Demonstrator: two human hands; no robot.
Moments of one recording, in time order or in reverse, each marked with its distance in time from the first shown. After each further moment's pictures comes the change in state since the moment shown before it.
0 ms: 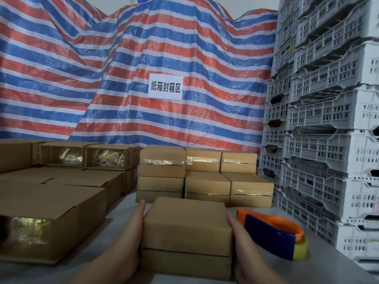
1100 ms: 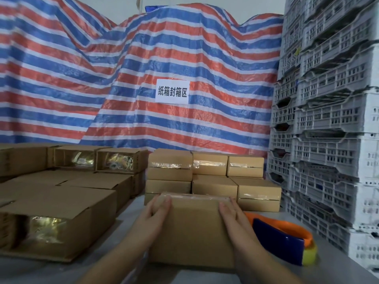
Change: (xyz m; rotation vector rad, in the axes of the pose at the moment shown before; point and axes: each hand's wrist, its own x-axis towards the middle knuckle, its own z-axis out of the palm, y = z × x) left_hand -0.014 0.007 0.000 0.371 -0.046 0.407; right_hand -0.012 -0.010 0.019 -0.404 -0.072 -0.235
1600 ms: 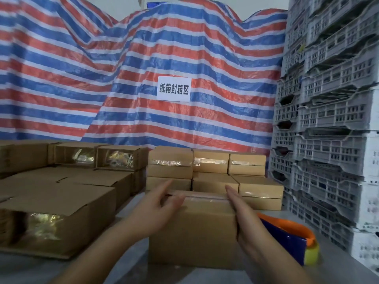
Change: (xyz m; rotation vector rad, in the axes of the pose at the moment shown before) left_hand 0.024 0.013 -0.011 0.582 -0.147 0.410; right_hand 0.031 -0.004 -0.016 0.206 -0.096 -0.050
